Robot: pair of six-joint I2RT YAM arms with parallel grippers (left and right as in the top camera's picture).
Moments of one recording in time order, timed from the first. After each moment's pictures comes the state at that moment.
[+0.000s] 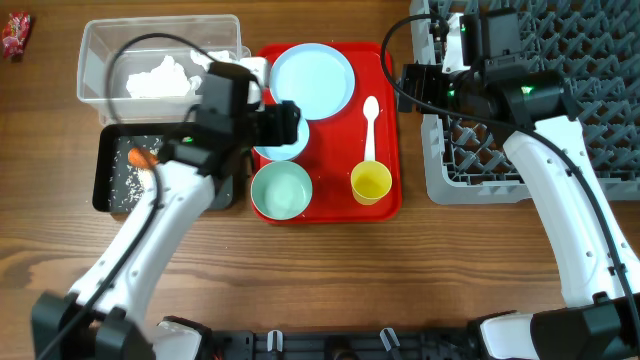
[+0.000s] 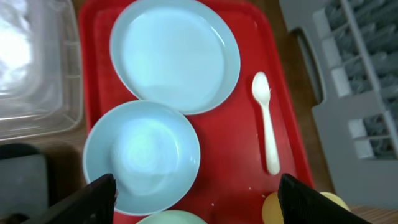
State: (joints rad) left arm -0.34 1.49 1.15 -0.48 0.12 -0.30; right arm 0.23 1.57 1.56 -0.93 -0.10 0.25
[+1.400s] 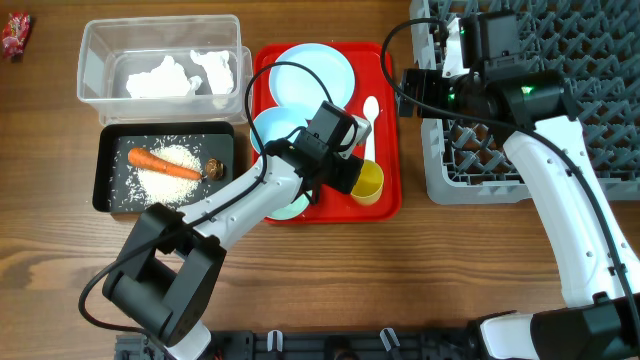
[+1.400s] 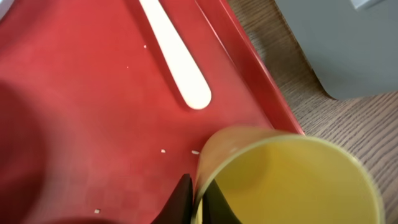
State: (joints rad) left arm -0.65 1.79 1.15 -0.39 0.21 -0.17; right arm 0.23 1.57 1.56 -0.97 -0.10 0.25
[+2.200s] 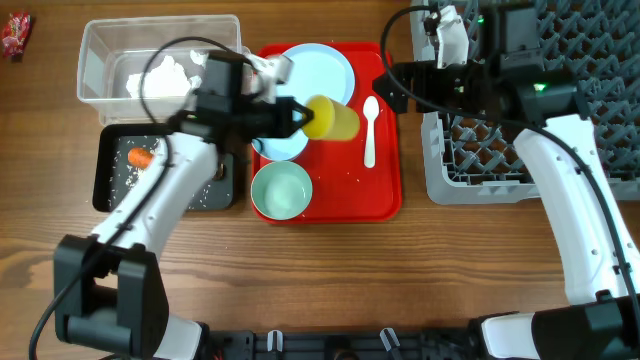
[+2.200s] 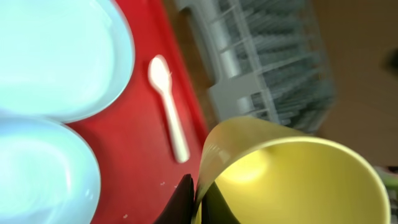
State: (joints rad) left arm -0.22 1.65 1.18 -0.34 0.75 -0.31; right arm 0.16 1.57 1.56 -0.85 -0.57 0.10
